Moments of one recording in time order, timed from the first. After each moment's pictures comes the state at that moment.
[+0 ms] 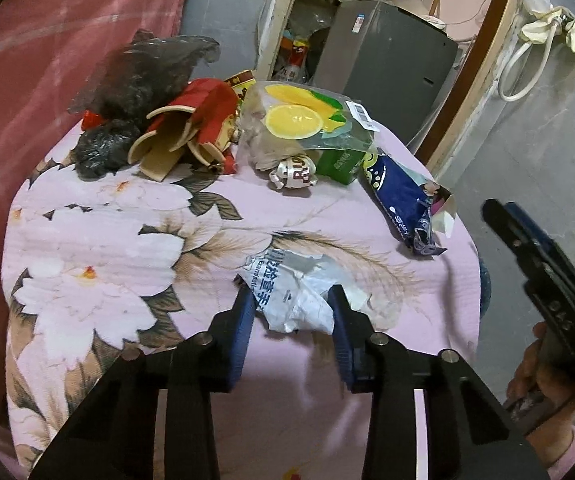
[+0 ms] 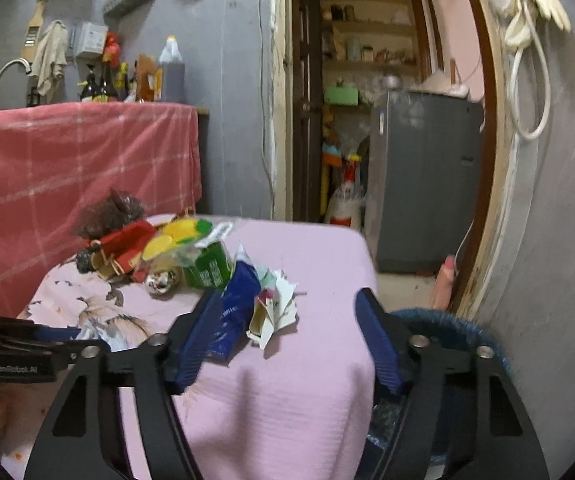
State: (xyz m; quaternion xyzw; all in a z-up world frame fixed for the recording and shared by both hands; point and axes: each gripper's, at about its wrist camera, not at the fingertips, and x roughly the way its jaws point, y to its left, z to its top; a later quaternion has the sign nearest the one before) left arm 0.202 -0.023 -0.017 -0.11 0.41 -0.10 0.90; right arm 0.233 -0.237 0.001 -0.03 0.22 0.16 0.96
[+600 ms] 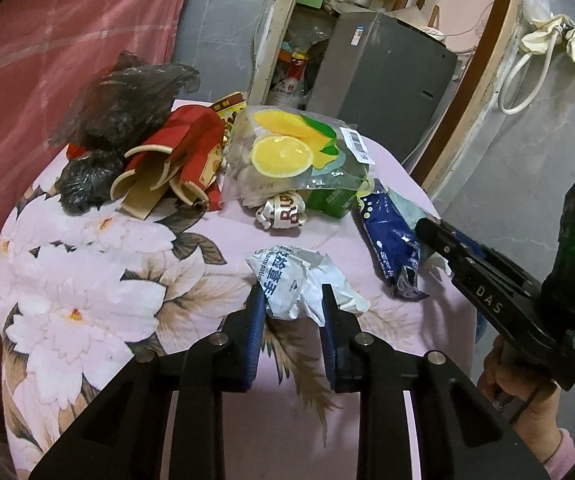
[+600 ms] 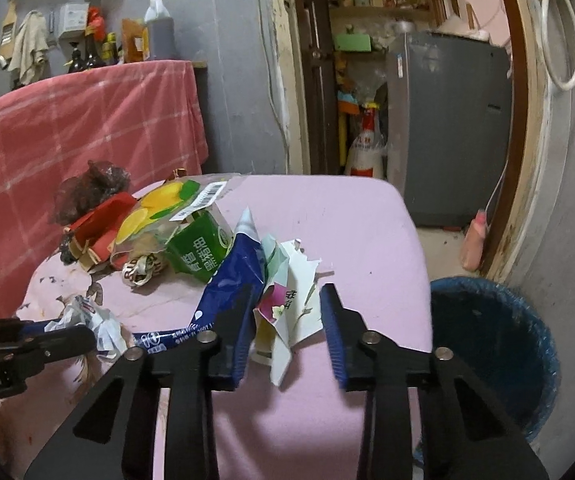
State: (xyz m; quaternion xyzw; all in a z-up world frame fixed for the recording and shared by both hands) left arm 0.223 -0.035 -0.008 -0.11 0.39 -0.09 0.91; right arm 0.294 -0.226 -0.023 0.00 0.30 0.19 0.94
